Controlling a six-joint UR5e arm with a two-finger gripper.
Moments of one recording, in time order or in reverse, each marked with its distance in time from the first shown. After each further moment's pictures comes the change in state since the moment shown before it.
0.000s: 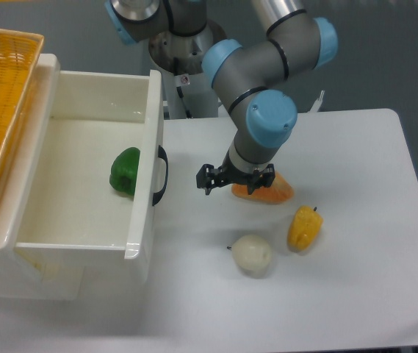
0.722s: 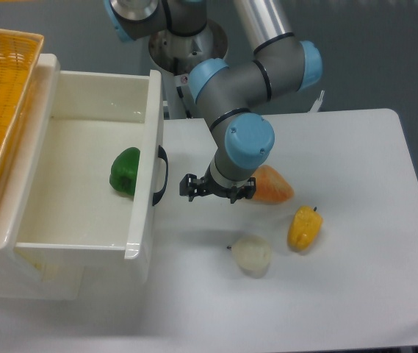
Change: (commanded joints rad) arm -0.035 -0.029 -0.002 0.000 -0.003 0.005
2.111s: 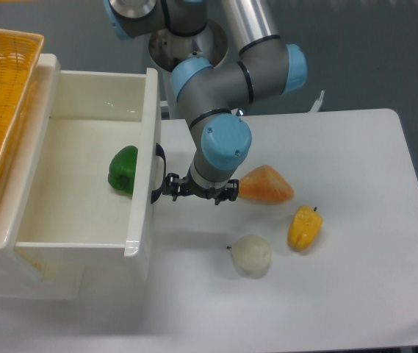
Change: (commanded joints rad) arm -0.066 0.014 0.005 -0.005 -0.002 -0.009
